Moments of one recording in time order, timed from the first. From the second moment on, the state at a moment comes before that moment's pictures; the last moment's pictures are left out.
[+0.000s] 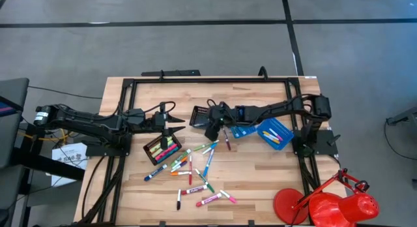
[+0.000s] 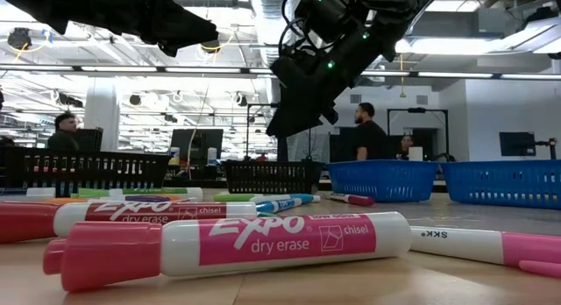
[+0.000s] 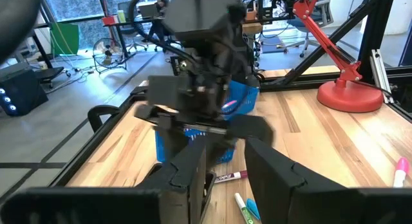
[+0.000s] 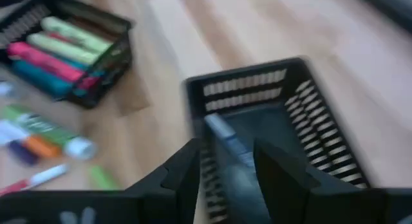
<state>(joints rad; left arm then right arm) -0.05 0.91 0.42 0.37 -0.15 0.15 -0.08 1.82 1.13 -0.05 0.16 0.22</state>
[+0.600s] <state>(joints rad) -0.05 0.91 0.42 0.36 -0.15 0.15 0.19 1.86 1.28 -0.65 0.18 0.84</state>
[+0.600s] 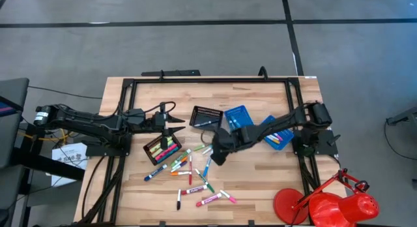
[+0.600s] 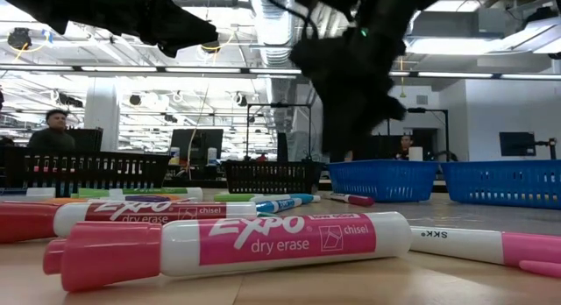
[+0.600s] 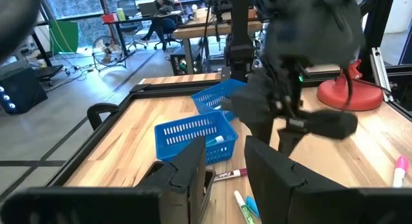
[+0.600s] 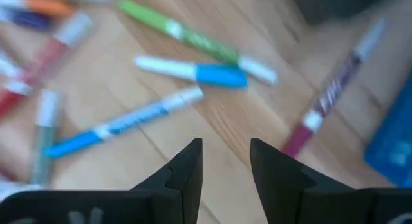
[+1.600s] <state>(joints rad) -0.05 0.91 0.42 0.36 -0.14 0.12 0.10 1.98 1.28 -0.72 0.26 0.99</state>
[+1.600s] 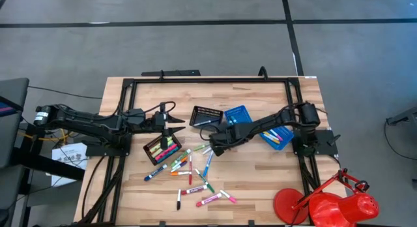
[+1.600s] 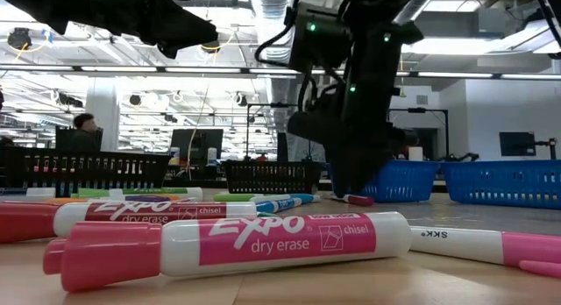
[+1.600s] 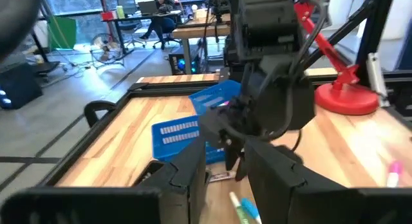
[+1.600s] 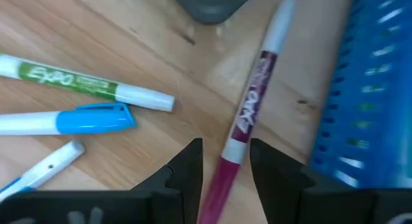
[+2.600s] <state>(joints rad) -0.11 0.91 0.39 0.41 0.07 -0.20 0.16 2.00 1.54 -0.81 0.45 0.45</state>
